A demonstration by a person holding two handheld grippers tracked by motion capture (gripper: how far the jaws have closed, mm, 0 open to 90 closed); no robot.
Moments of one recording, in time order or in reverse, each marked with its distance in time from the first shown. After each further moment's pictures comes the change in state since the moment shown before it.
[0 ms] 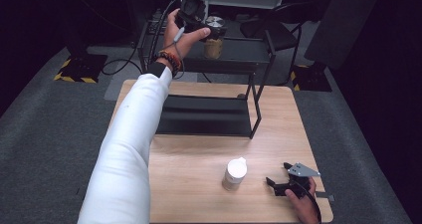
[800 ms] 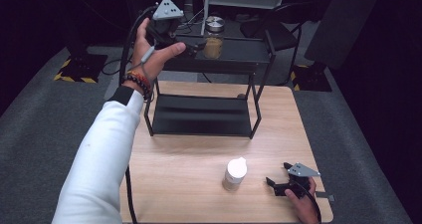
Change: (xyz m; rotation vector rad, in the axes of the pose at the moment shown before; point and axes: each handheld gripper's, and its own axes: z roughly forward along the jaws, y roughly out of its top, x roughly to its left) left arm -0.041 -0.036 -0.096 -0.038 0.056 0.147; right arm 0.000 0.000 0.000 0.000 0.001 -0.001
